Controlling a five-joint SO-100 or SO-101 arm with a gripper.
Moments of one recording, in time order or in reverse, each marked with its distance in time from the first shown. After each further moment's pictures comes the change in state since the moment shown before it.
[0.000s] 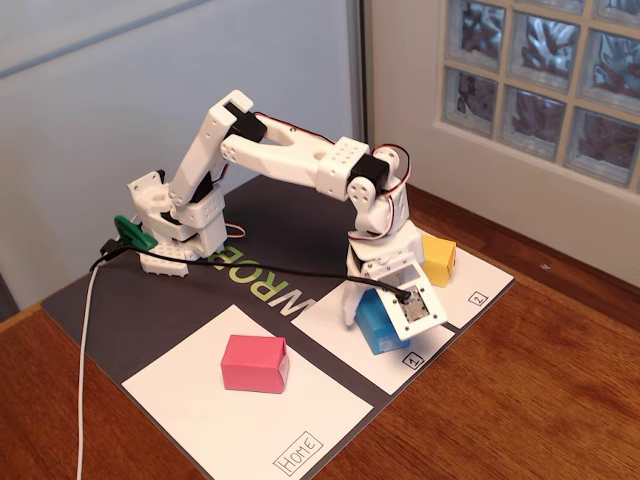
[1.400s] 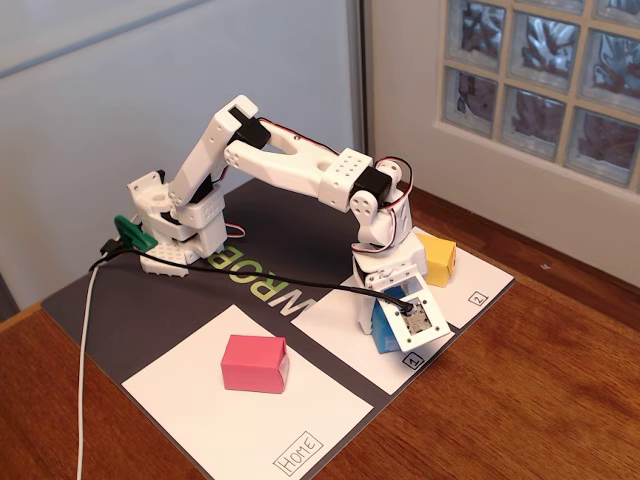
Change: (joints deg) arm 0.7 -1.3 -0.1 -3.3 -1.4
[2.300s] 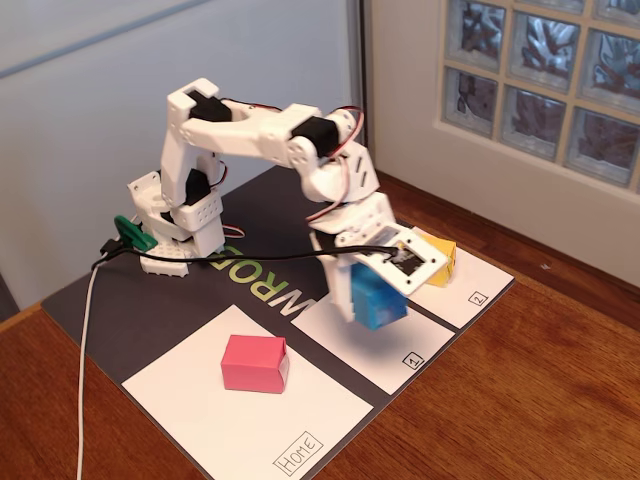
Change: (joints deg) arm 12.0 21.4 2.0 6.4 -33.4
